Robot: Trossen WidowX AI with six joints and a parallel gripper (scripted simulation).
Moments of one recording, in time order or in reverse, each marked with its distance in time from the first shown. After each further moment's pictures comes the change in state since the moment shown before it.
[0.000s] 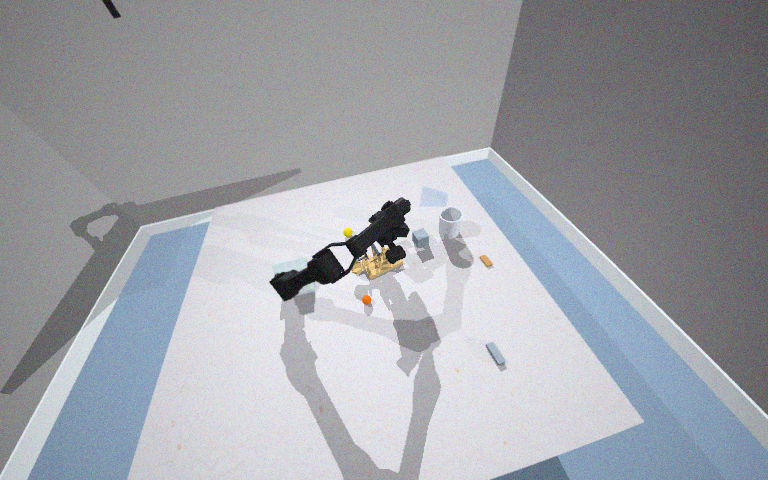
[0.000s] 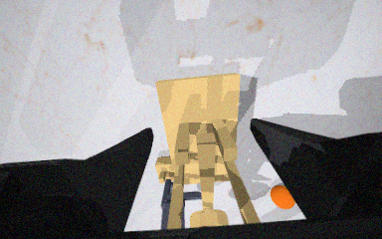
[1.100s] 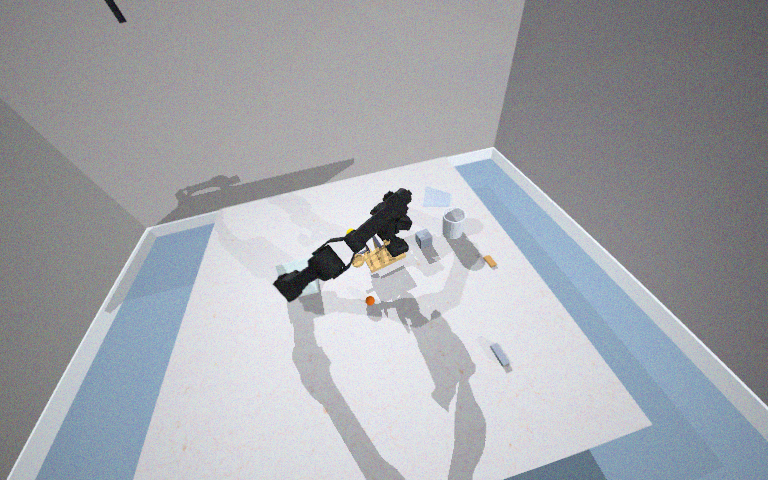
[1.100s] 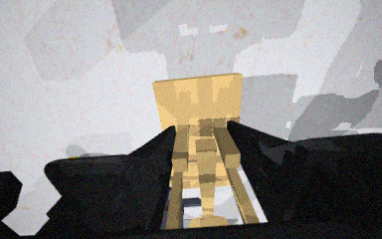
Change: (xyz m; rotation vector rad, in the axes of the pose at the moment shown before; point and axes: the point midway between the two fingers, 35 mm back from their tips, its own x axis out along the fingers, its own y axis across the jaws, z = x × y) arm -0.037 0.001 0.000 -0.007 0.001 -0.007
